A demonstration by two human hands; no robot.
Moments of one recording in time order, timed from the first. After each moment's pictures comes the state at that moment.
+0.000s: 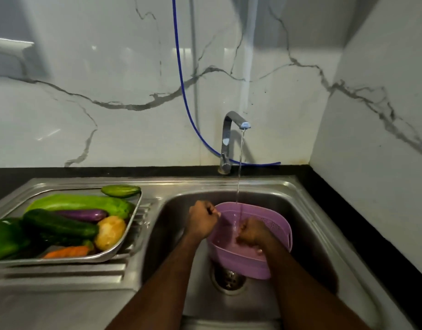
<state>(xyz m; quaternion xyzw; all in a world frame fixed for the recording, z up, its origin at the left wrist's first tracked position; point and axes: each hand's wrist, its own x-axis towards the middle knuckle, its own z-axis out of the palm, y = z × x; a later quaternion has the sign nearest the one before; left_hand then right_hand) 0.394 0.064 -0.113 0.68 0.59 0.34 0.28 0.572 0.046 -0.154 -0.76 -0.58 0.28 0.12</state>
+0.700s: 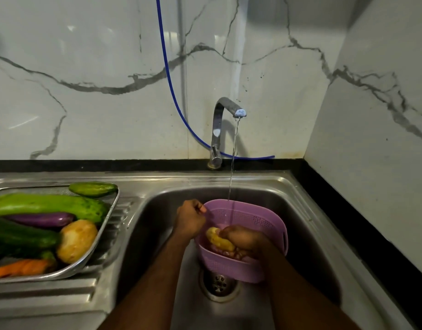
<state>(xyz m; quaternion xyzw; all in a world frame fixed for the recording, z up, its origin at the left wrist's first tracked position) 0.404 0.097 -0.144 0.62 0.61 0.34 0.35 0.571 0.057 -0.189 -0.65 -0.49 0.55 0.21</state>
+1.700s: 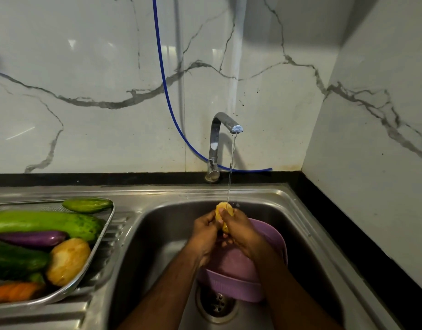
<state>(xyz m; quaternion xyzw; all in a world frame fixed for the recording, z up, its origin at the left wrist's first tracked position) 0.445 0.071 -0.128 0.44 0.39 0.42 0.69 0.554 0.074 -0.135 -0.63 -0.40 0.46 0.48</state>
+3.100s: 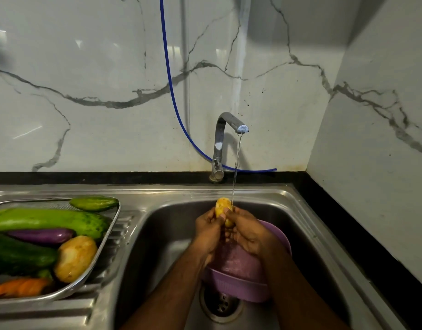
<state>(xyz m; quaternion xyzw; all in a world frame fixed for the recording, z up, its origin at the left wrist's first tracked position) 0.446 0.076 -0.132 0.44 0.39 0.48 0.66 0.553 0.070 -0.121 -0.53 -0.32 0.58 0.52</state>
